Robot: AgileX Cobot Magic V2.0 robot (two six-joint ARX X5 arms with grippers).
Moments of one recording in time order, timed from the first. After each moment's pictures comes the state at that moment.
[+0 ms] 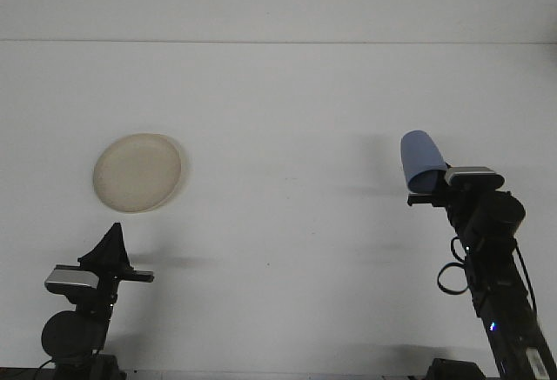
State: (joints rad) left arm -0.06 0.01 0.03 0.22 0.00 -0.04; right arm -0.10 0.99 0.63 0.08 -0.18 0.04
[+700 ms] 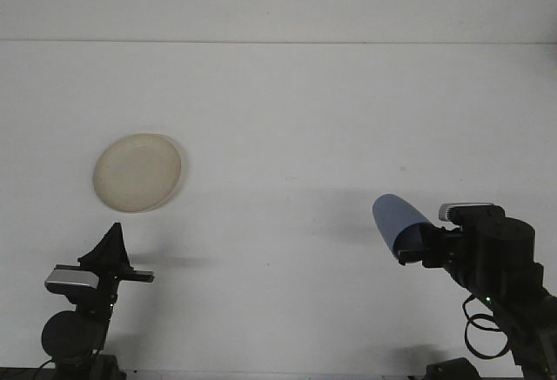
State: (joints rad) left arm -0.06 0.01 0.03 0.22 0.00 -0.04; right arm 0.21 0.79 1.07 -1.00 -0.11 0.24
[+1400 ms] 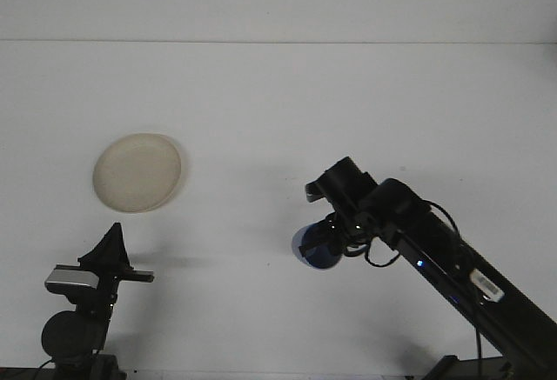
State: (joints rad) left arm -0.06 0.01 0.03 0.22 0.00 -0.04; right arm 0.69 1.50 1.47 -1.27 -0.05 0.30
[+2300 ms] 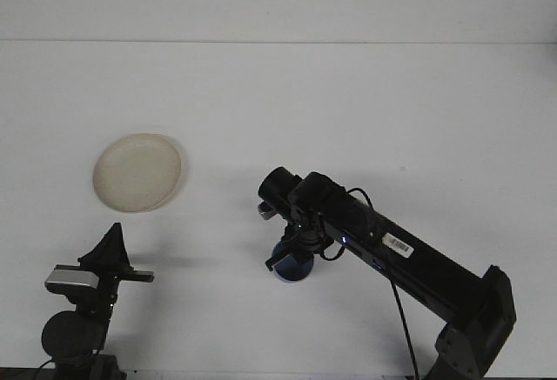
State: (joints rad) left arm -0.06 0.01 0.03 0.22 0.00 -0.04; right arm 0.82 1.78 1.59 -1.33 -0.01 0.24
